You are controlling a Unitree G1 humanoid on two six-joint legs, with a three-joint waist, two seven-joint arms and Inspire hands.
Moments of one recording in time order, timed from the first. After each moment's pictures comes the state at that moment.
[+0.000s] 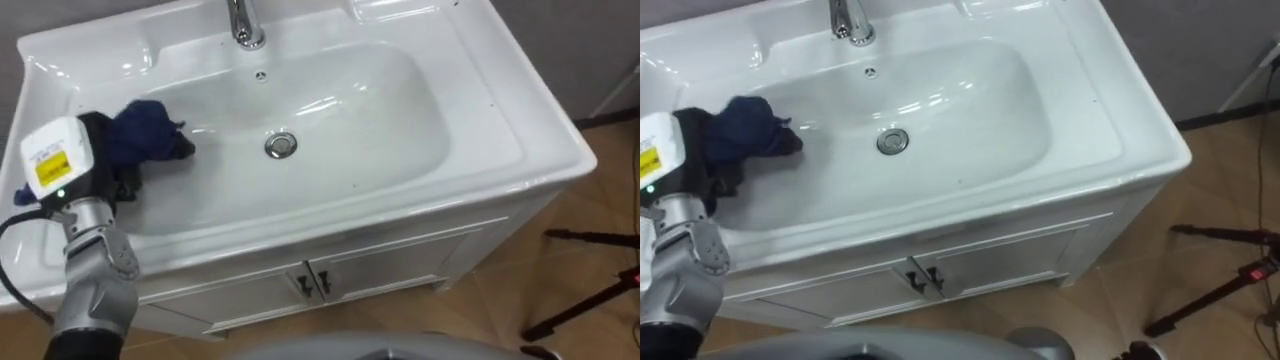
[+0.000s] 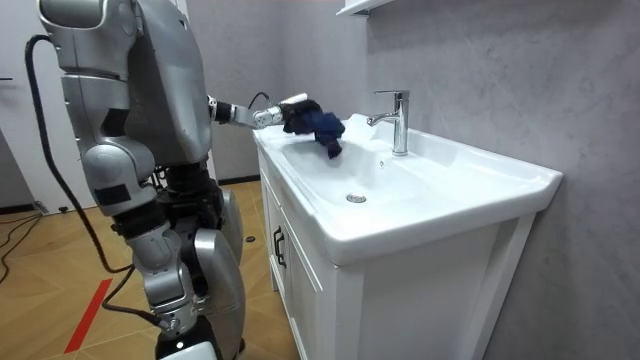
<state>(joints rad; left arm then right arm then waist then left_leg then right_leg) 0.13 0.34 0.13 0.22 0.85 0.14 0.59 0.13 -0.26 -0.02 1.20 -0.25 0.15 -0.13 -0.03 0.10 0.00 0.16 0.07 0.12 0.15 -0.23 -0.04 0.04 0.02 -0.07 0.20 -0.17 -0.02</state>
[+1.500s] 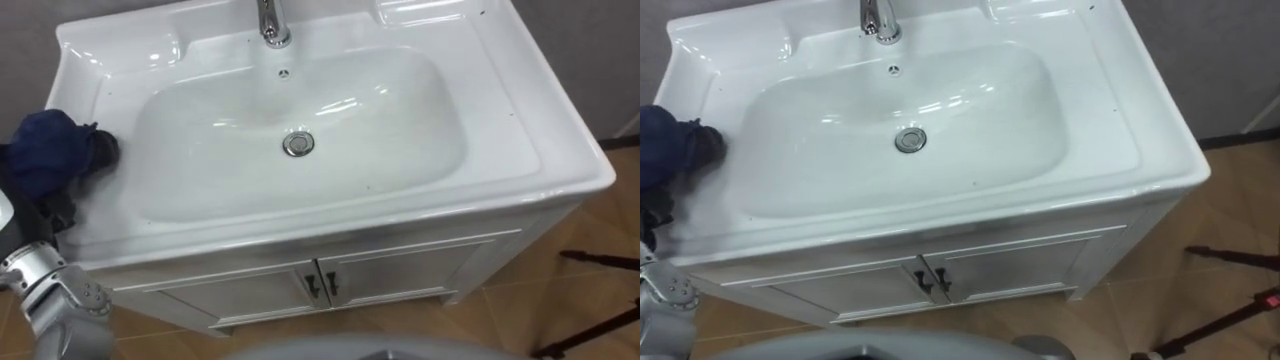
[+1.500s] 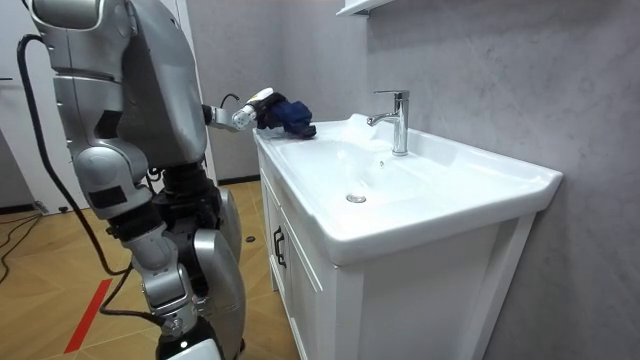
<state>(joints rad) 0.26 0.29 0.26 0.28 0.78 0.15 0.76 0.18 -0.27 0.00 1.16 -0.32 0.18 -0.12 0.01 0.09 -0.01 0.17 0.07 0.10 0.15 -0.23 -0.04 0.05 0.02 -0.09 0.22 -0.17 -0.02</state>
